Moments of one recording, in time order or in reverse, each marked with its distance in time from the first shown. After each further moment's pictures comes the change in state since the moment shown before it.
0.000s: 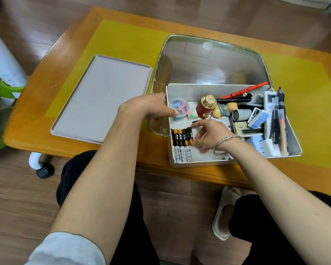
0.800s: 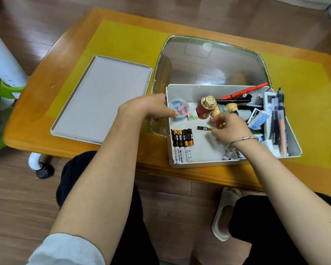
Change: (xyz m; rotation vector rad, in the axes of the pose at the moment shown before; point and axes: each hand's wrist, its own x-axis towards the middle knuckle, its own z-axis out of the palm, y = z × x) left_hand 0.004 -0.002 0.001 0.009 0.013 0.003; right_hand -0.005 0.021 -0.026 -0.144 0.388 -0.035
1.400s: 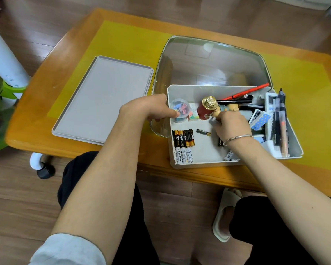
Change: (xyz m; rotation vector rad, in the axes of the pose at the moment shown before) left_hand -0.004 0.002 -0.001 -0.016 -0.007 0.007; right_hand 0.014 0.000 0.007 -0.521 0.133 -0.044
